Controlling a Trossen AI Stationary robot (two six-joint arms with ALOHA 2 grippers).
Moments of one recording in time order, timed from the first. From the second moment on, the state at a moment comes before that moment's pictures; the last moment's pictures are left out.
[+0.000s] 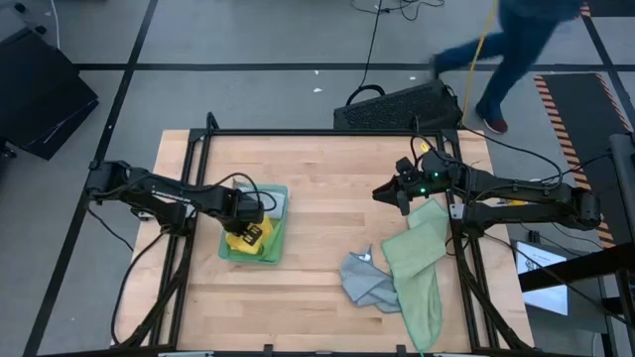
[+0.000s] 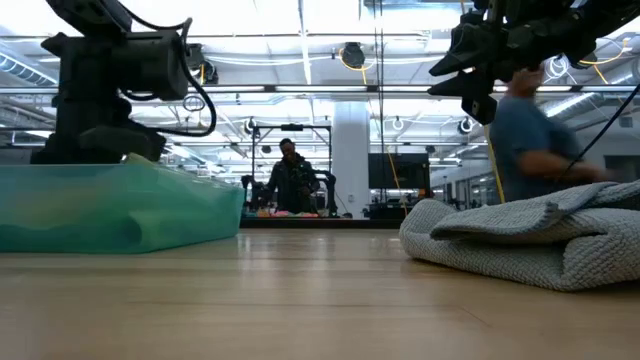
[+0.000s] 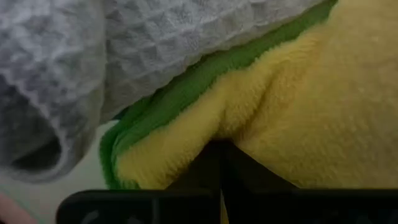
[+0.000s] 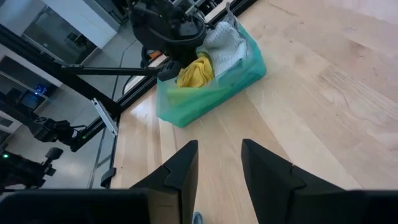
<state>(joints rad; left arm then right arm) -0.01 1.34 0.64 -0.81 0.03 -0.98 -0.32 0.86 0.52 -0.05 -0.37 0.56</state>
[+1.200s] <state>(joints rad) -0.05 1.38 0.84 -0.66 0.06 -0.99 -0.32 0.86 0.52 -0.06 -0.37 0.56</state>
